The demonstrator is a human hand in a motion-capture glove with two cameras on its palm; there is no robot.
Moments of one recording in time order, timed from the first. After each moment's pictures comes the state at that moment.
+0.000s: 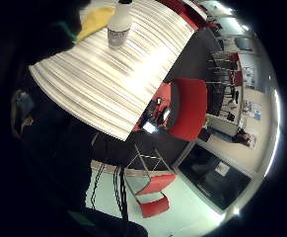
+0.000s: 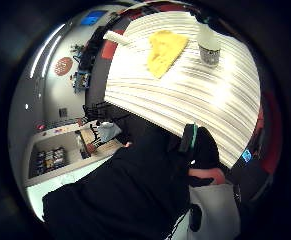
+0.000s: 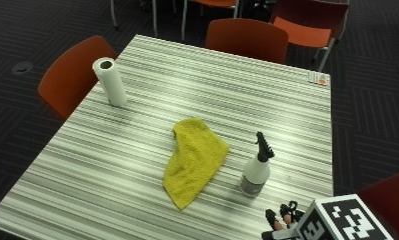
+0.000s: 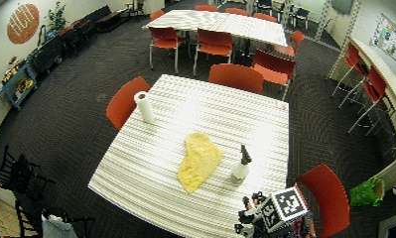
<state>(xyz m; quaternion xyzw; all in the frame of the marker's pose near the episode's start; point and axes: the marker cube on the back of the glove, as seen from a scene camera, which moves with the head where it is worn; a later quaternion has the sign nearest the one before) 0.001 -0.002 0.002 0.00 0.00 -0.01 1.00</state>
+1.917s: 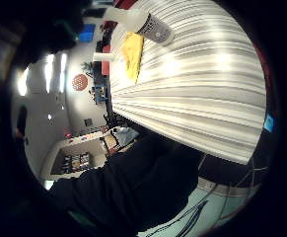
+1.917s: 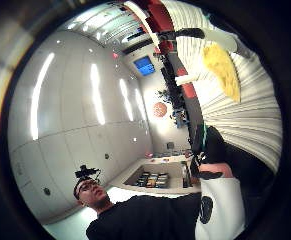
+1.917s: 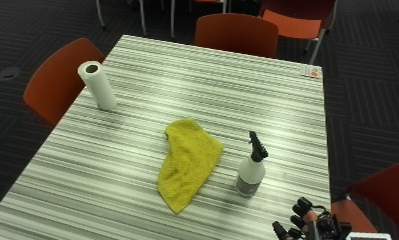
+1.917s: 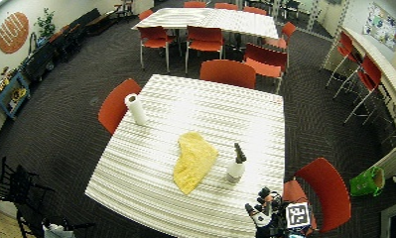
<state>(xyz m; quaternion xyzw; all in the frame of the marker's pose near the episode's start) 0.026 -0.023 0.042 0.13 -0.63 0.06 0.77</state>
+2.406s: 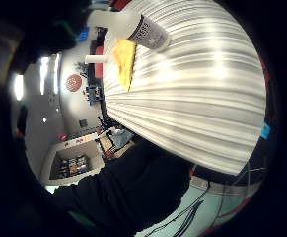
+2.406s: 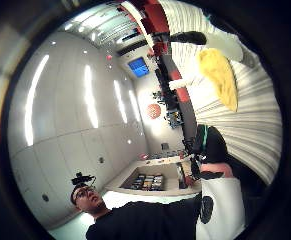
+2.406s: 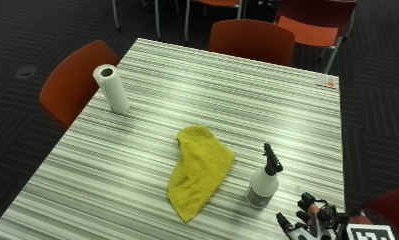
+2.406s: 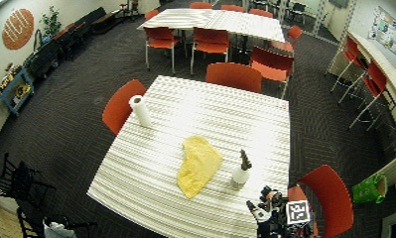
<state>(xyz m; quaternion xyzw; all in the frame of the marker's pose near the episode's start) 0.048 -0.039 0.060 0.13 -0.59 0.08 0.79</state>
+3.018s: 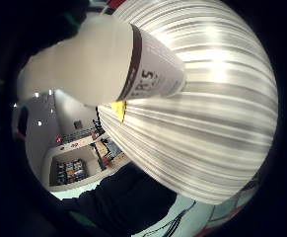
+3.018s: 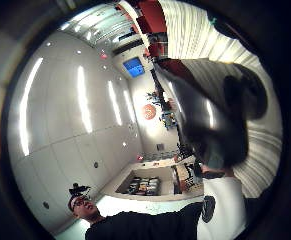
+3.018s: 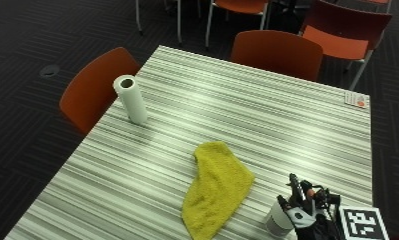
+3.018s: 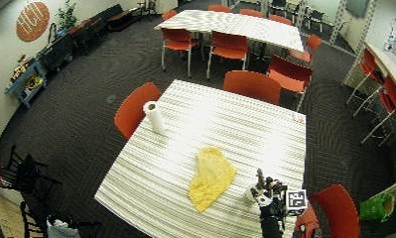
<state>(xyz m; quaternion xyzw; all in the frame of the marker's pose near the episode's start) 0.102 -0.097 0.093 0.15 -0.57 0.13 0.80</state>
